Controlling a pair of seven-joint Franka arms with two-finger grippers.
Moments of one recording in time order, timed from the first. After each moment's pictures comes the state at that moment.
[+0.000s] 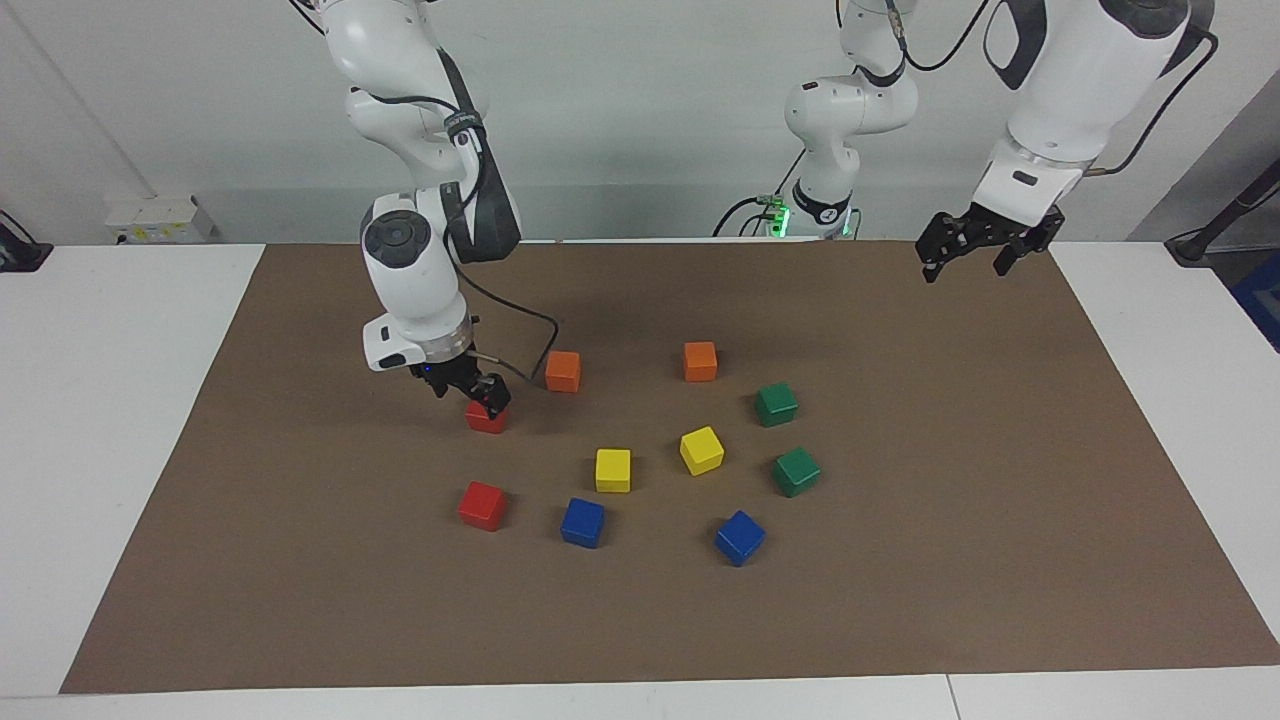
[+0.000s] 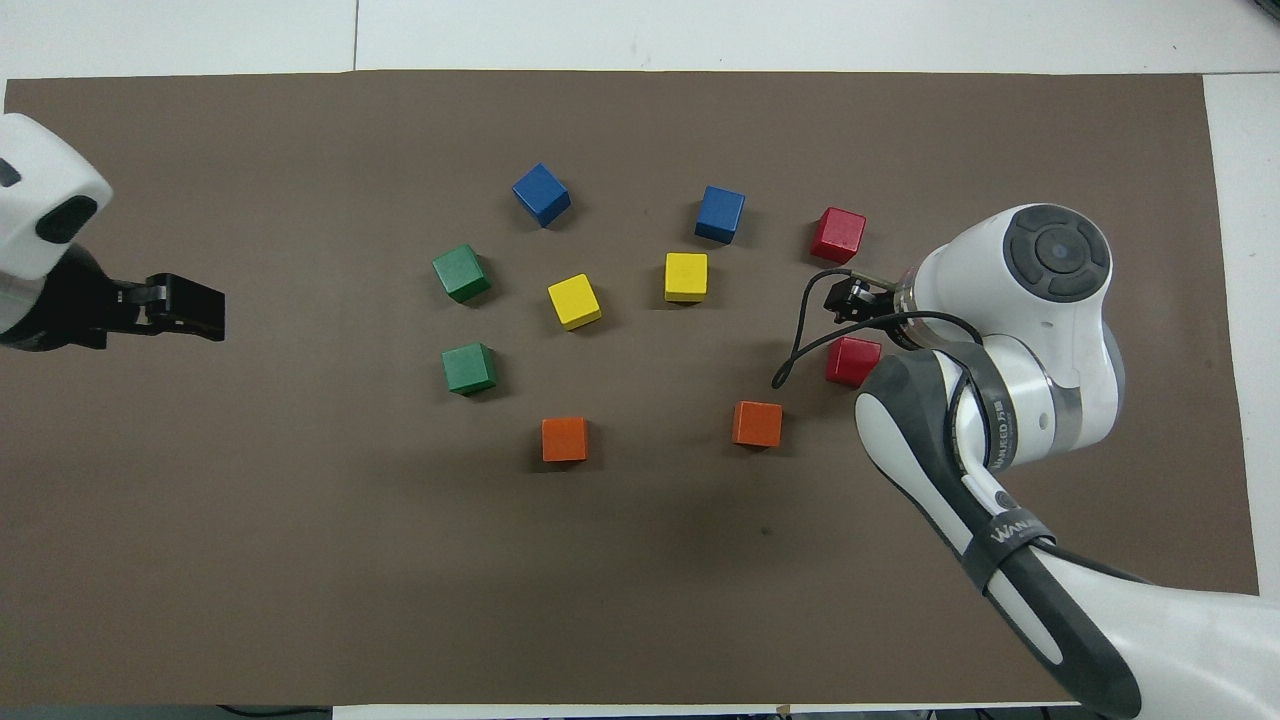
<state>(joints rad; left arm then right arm) 0.02 -0.03 -0.19 -1.66 0.04 1.60 -0.16 0.29 0.18 -0.06 -2.03 0.02 2.23 0.68</state>
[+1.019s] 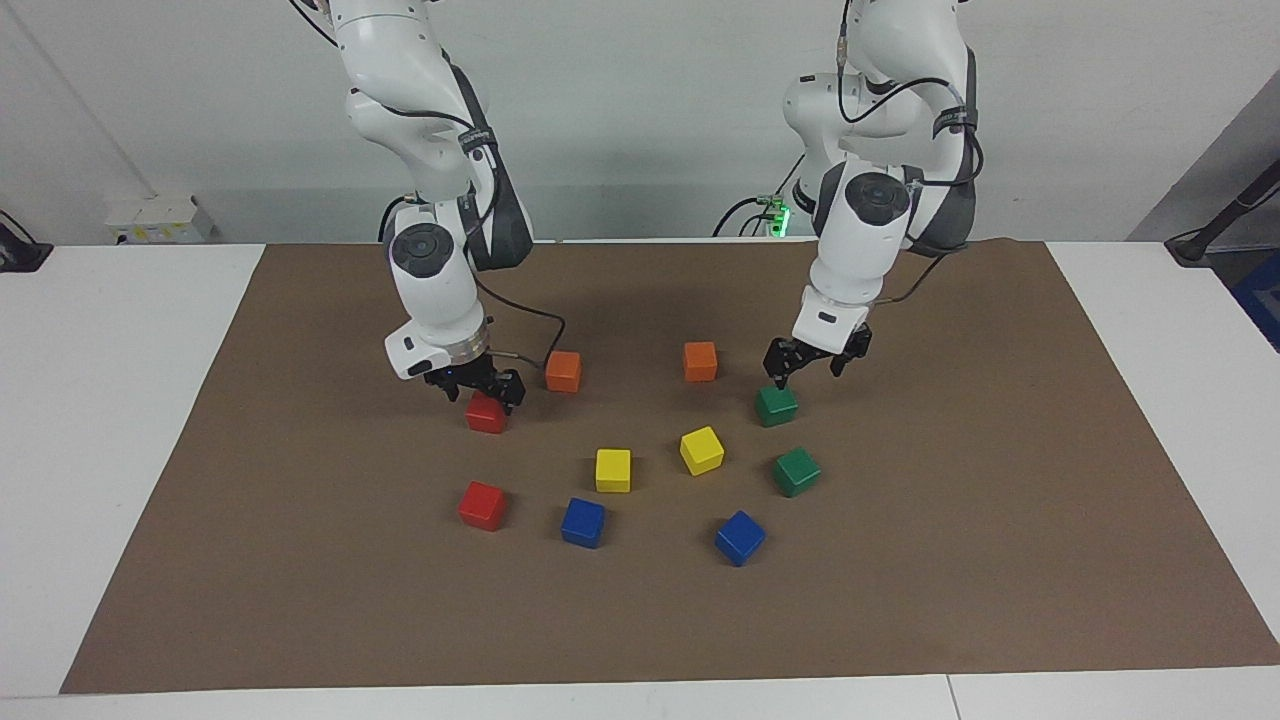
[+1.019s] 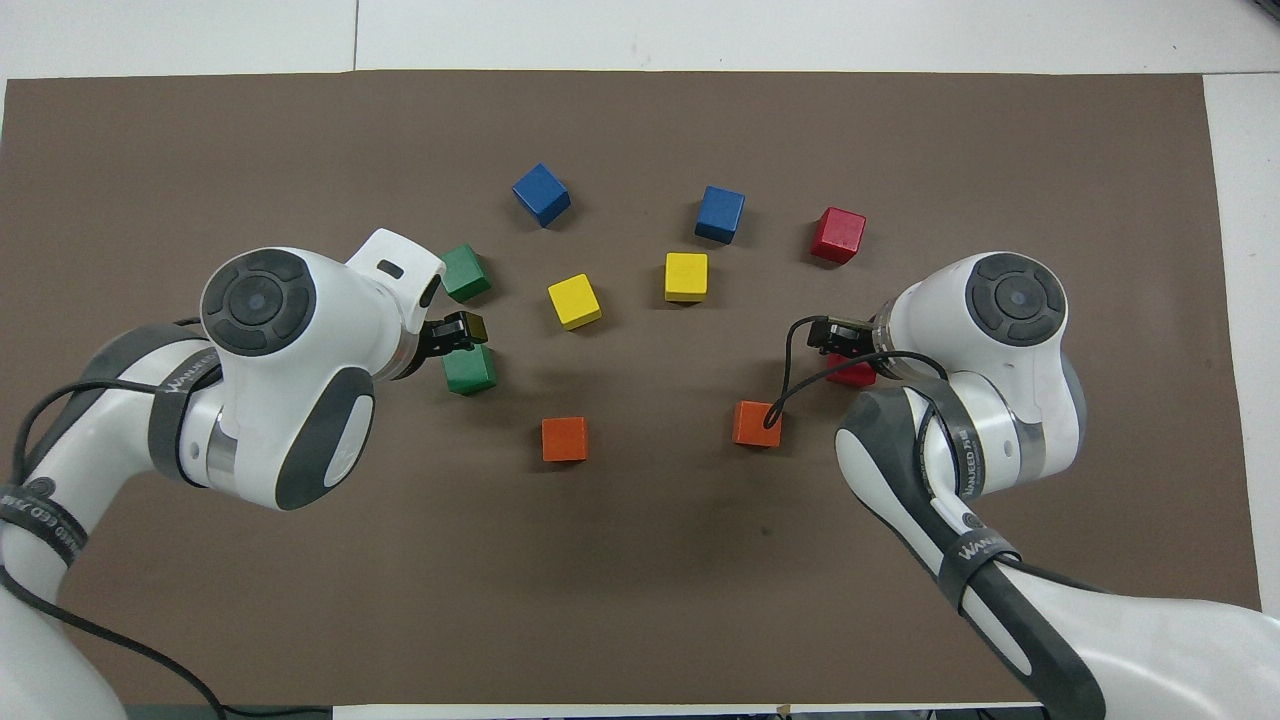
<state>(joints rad) -0.20 0.12 -0.20 -2.08 0.04 2.26 -0.62 0.32 0.18 -0.07 -2.14 0.02 2.33 0.54</state>
